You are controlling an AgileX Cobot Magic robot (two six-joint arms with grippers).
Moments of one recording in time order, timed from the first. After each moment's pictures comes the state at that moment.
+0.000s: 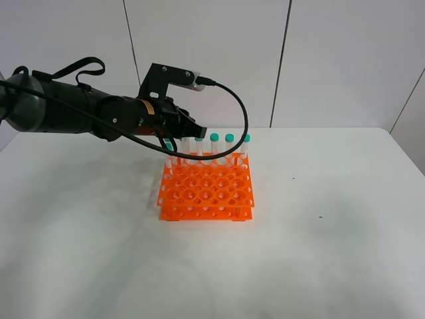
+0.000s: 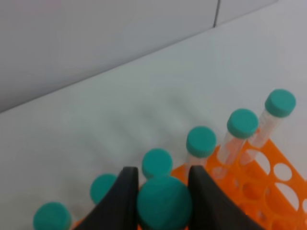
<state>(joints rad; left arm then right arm) -0.50 1.84 -1.16 0.09 -0.16 -0.03 0.02 0.00 -0.49 0.09 1.03 -0.08</state>
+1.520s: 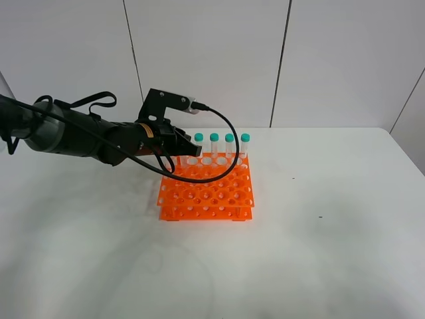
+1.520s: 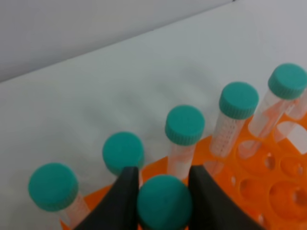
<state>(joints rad) -0.48 1.93 -1.07 0.09 -0.32 -0.03 0.02 0.00 -0.49 0.10 1.03 -0.08</state>
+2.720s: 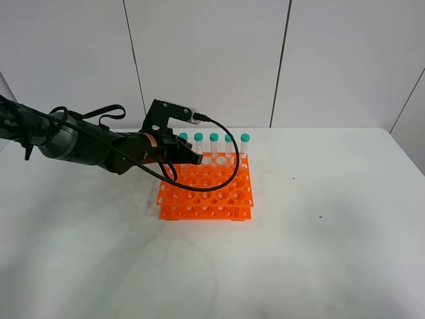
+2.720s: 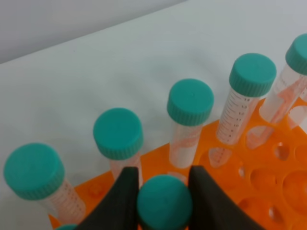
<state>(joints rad) -0.48 1.99 -1.07 0.09 -0.38 -0.03 0.02 0.00 -0.49 0.10 1.03 -0.08</state>
